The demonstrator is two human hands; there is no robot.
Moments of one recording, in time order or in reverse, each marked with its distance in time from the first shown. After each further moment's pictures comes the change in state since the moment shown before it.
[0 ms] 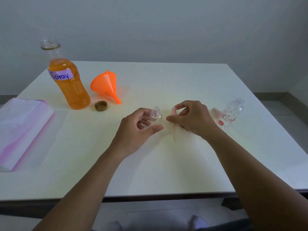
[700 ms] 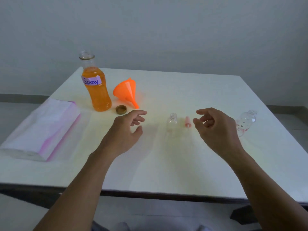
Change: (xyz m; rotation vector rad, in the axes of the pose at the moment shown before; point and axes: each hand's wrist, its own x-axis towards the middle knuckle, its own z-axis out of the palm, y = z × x) left_hand -0.014 -0.008 -0.065 0.321 0.076 0.091; right_hand -0.049 -0.012 -0.008 -0.099 0.261 -0.125
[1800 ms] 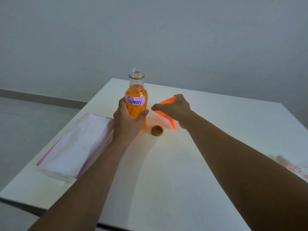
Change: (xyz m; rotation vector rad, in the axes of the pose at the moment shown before) left_hand 0.083 -0.090 -0.074 -0.156 0.536 -0.294; right_hand 0.117 -0.182 0.179 0.163 -0.407 0.176
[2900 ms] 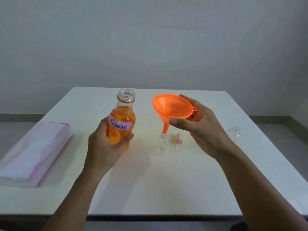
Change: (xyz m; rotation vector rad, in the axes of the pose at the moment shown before) left_hand -0.127 0.064 0.007 0.039 -0.185 0.234; right_hand -0.148 0.118 -0.178 0.574 -0.048 -0.402
